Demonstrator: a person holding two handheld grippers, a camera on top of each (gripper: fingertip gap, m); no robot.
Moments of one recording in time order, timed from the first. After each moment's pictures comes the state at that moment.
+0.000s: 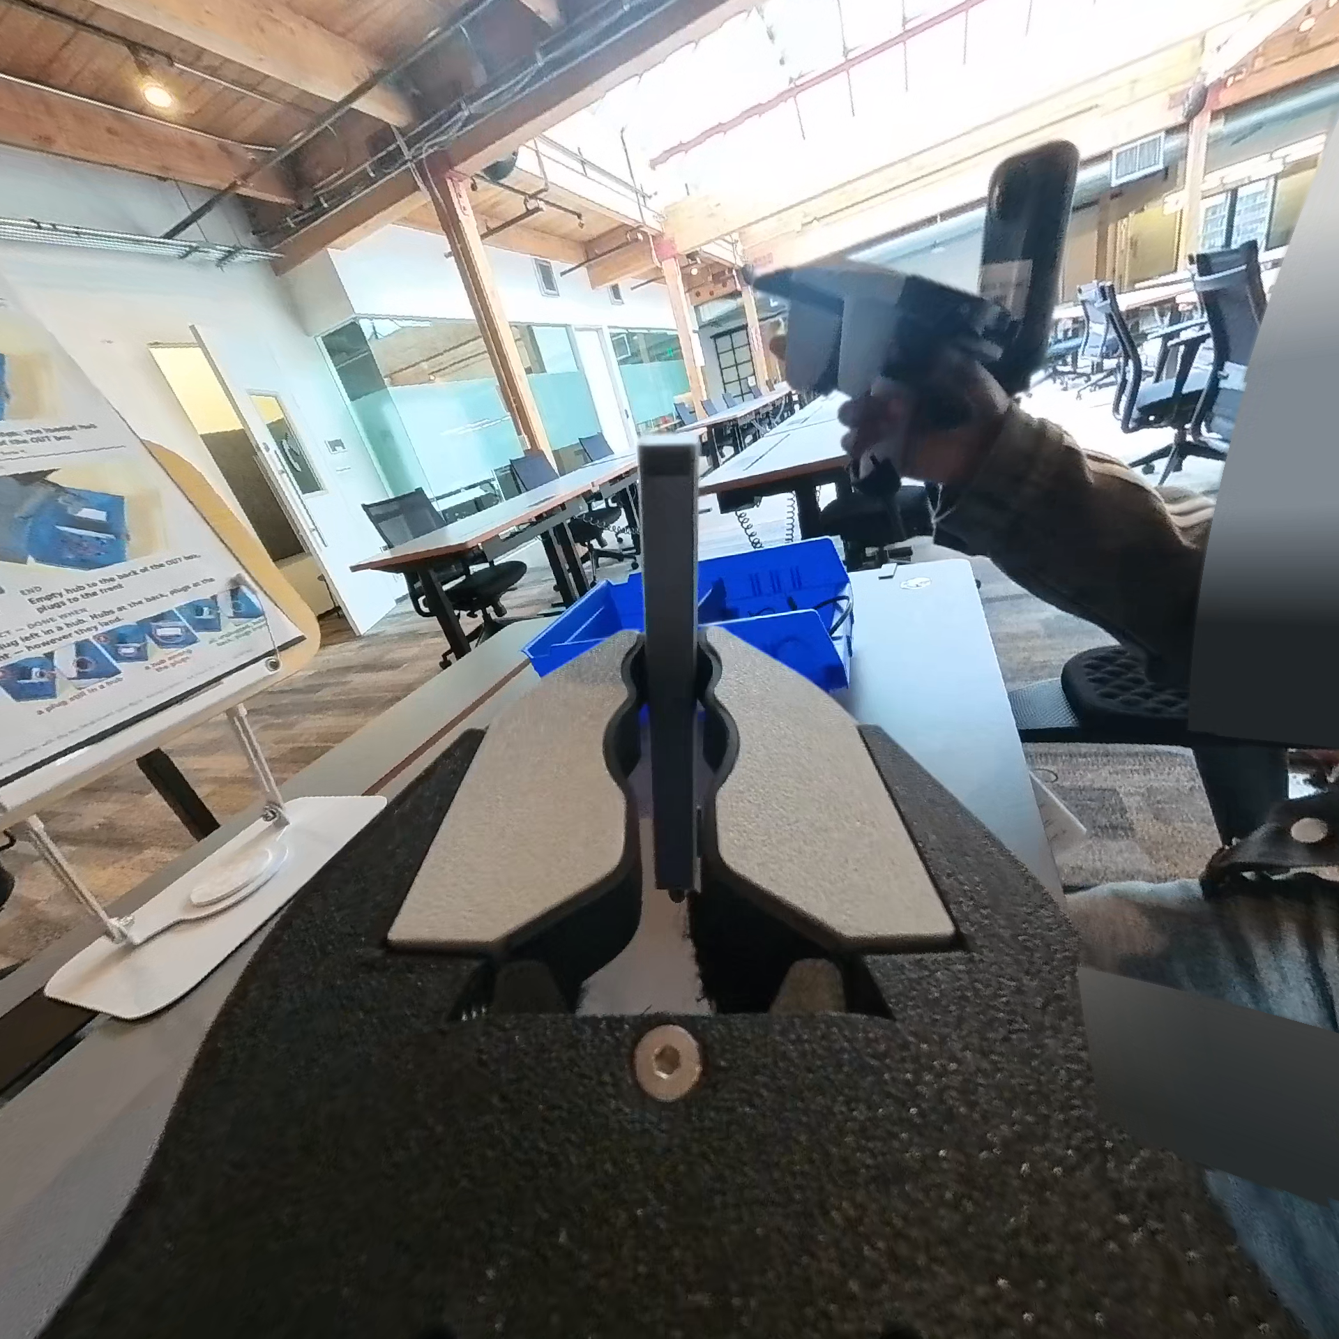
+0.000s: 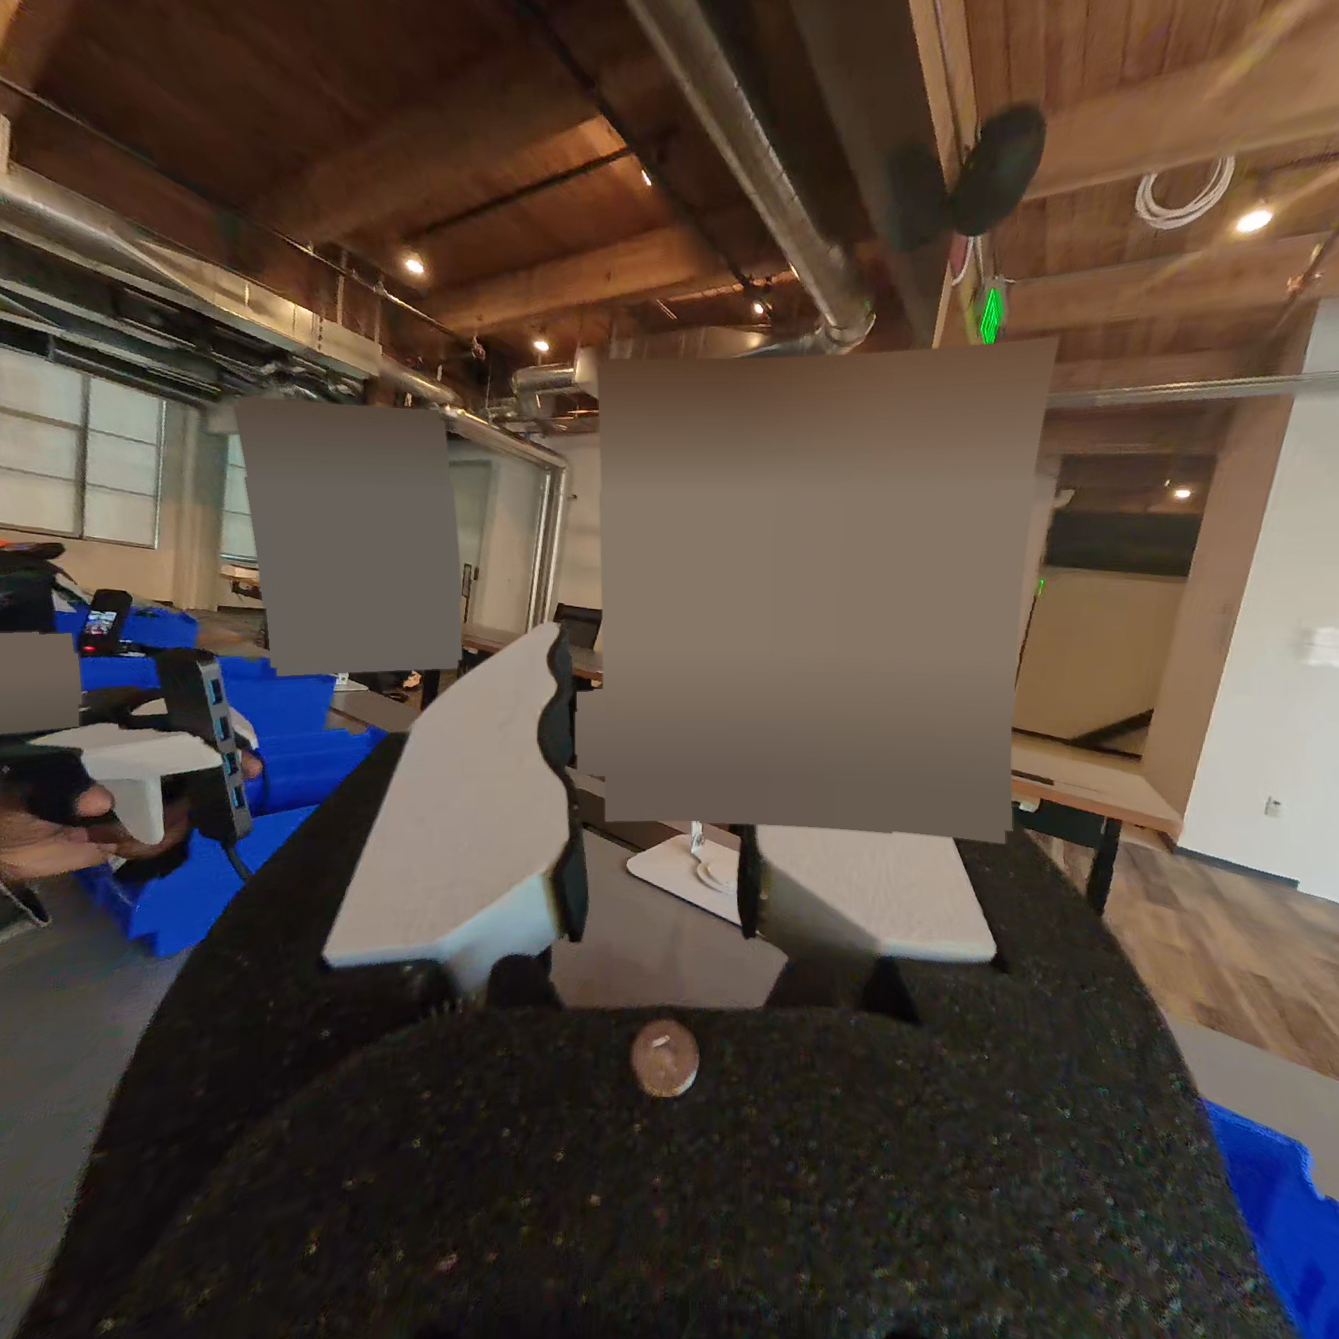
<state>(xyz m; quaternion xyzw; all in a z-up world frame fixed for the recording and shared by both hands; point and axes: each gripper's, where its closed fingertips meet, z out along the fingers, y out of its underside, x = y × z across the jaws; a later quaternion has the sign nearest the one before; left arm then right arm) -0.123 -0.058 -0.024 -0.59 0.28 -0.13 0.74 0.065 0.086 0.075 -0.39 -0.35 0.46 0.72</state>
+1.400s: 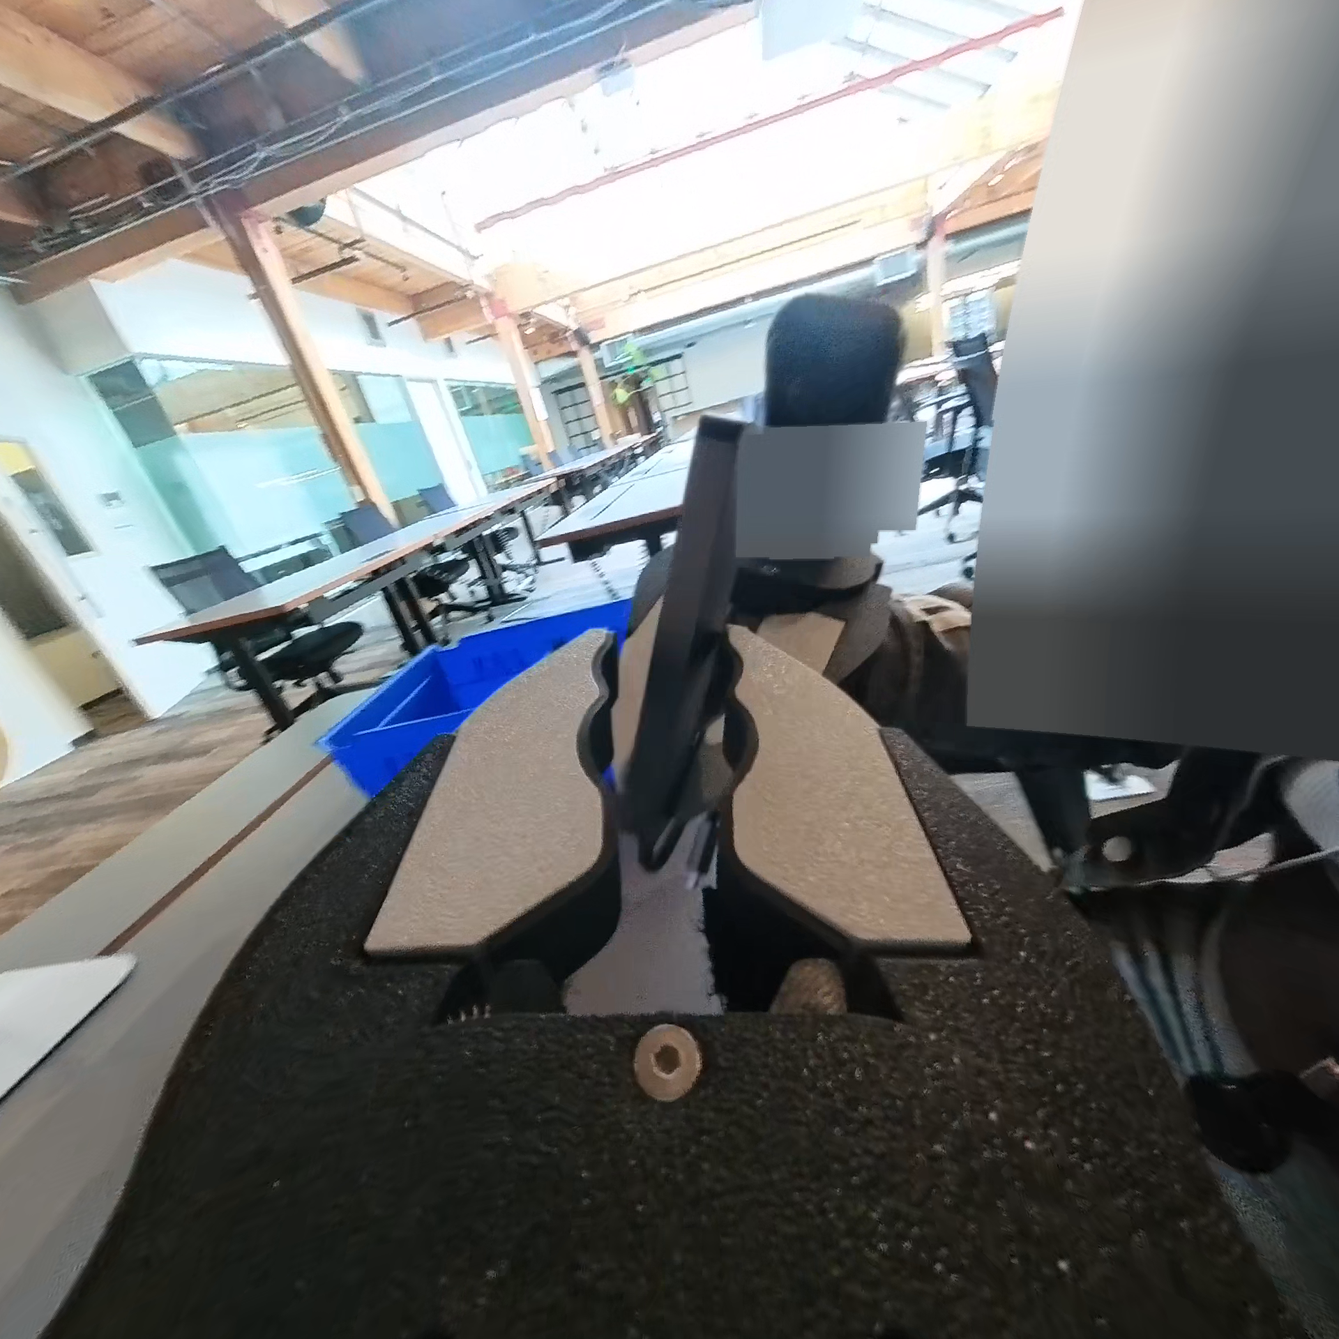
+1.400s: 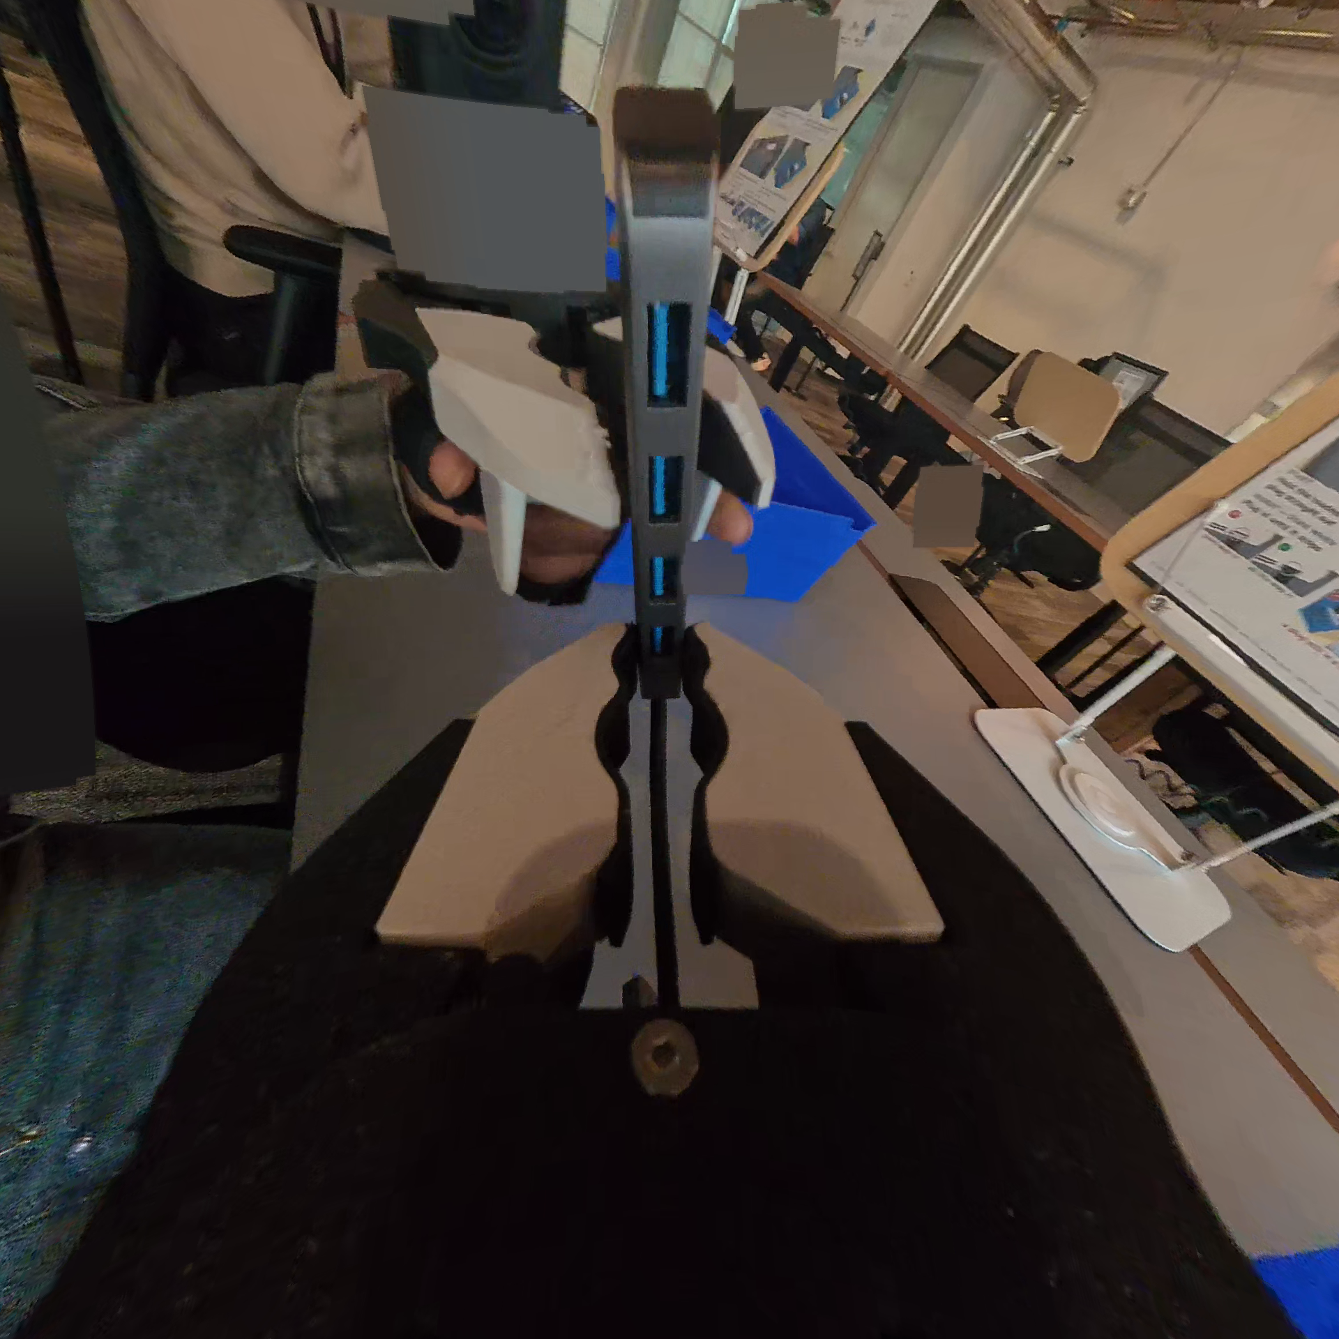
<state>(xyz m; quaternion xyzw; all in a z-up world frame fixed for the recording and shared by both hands) -0.044 -0.056 -0.031 -0.55 0.35 -0.23 0.72 -0.070 -0.051 -0.073 -0.34 -0.68 0.41 0.50</state>
